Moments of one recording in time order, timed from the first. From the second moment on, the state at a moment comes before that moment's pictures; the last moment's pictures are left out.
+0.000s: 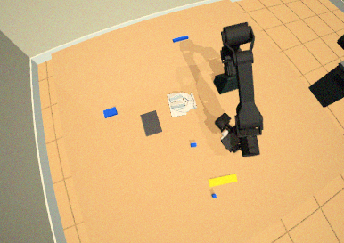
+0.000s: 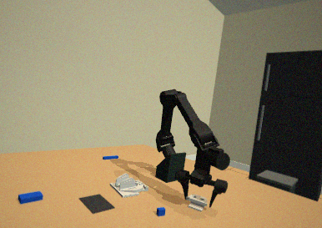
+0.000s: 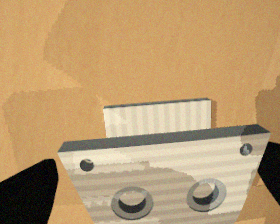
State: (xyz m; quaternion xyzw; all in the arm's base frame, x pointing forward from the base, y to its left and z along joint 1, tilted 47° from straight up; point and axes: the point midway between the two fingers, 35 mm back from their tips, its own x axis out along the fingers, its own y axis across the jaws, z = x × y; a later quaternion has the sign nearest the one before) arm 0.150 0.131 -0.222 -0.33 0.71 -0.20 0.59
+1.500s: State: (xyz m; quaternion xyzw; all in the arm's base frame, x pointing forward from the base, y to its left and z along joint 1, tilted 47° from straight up) arm 0.147 0.125 -0.224 -0.33 0.71 -0.20 0.59
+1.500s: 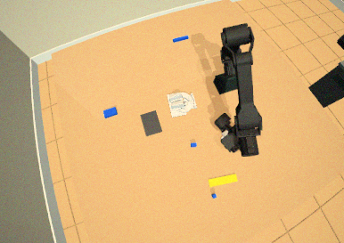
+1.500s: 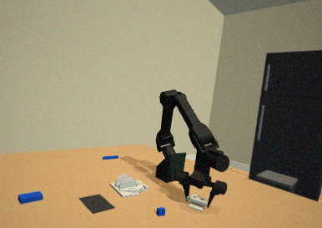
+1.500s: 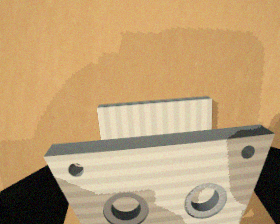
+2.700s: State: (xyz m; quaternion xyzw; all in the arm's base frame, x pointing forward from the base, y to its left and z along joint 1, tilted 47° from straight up) arm 0.154 0.175 -0.176 -0.34 0.71 -0.19 0.59
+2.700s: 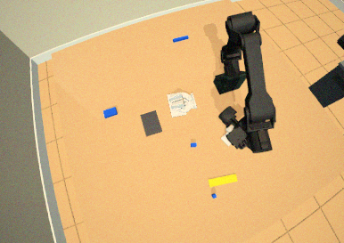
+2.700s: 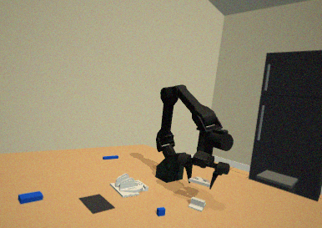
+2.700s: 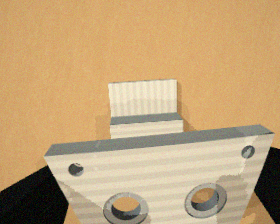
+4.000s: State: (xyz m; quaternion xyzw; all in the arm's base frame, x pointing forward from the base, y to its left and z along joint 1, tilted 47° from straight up) arm 0.211 0.131 -0.107 -0.57 0.71 0.18 0.37
